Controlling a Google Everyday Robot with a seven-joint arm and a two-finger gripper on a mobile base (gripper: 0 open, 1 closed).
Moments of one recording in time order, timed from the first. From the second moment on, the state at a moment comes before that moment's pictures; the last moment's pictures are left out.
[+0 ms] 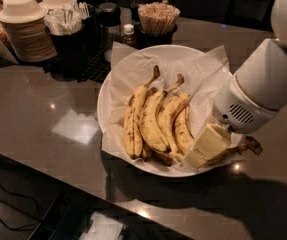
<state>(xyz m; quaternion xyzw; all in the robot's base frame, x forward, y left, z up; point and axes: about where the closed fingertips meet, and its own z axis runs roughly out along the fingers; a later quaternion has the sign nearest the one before) 0.395 -0.116 0.873 -0.46 0.87 0.14 0.11</state>
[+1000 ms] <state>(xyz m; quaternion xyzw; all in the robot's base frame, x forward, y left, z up) 0.393 -0.124 0.867 -0.45 0.87 0.14 0.11</state>
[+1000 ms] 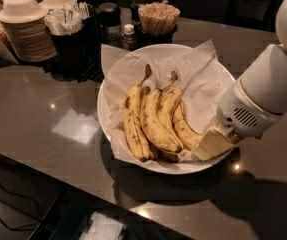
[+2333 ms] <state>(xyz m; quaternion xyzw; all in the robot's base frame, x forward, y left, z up) 0.396 -0.130 0.974 -0.56 0.69 0.41 0.22</state>
